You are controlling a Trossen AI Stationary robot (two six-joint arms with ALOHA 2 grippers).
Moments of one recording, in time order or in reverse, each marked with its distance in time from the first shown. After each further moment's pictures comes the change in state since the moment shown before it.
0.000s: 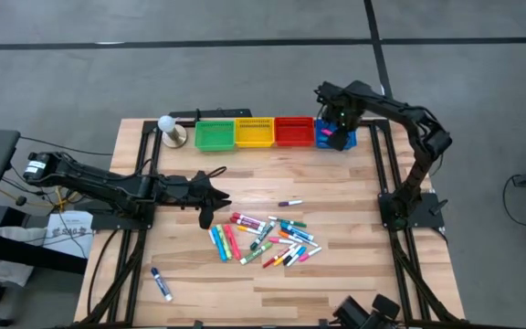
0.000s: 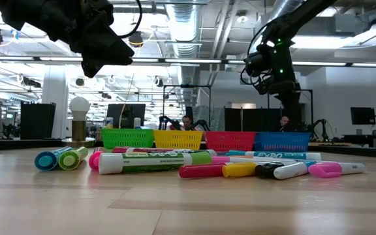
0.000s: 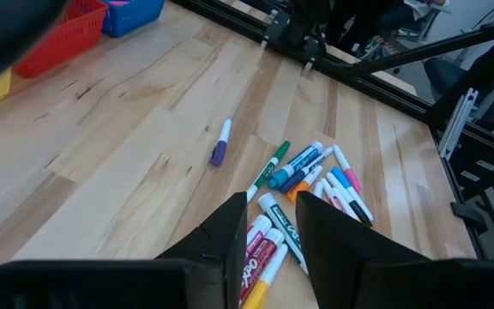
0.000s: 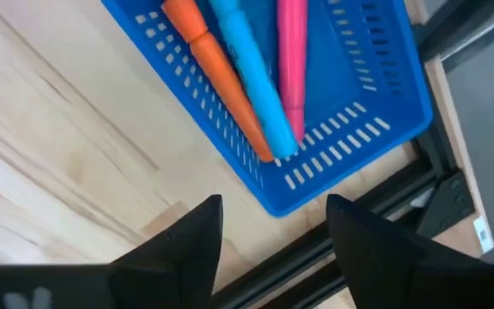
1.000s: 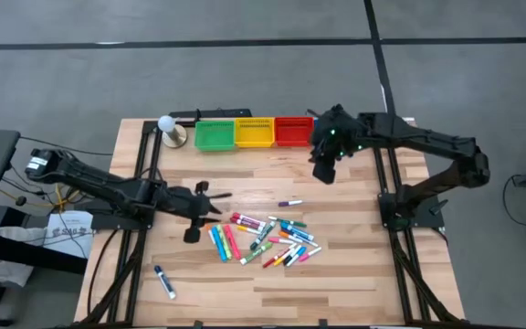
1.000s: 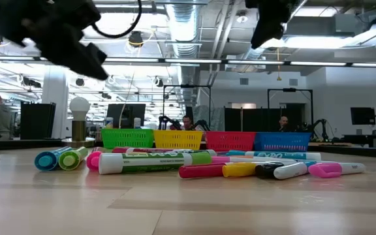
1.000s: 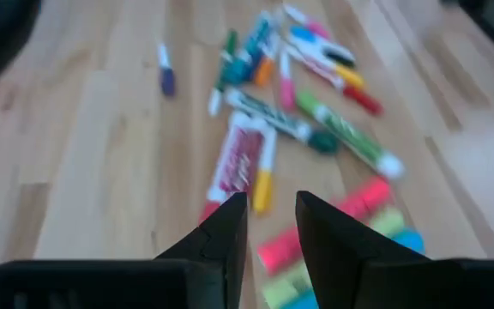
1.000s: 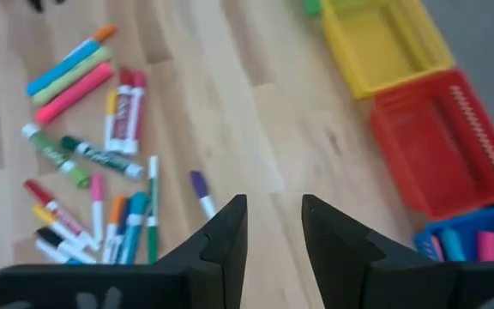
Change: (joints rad) left arm -0.092 0.000 0.000 -0.233 0.110 0.456; right arm 0.577 -0.406 0.000 0.256 -0.214 0.258
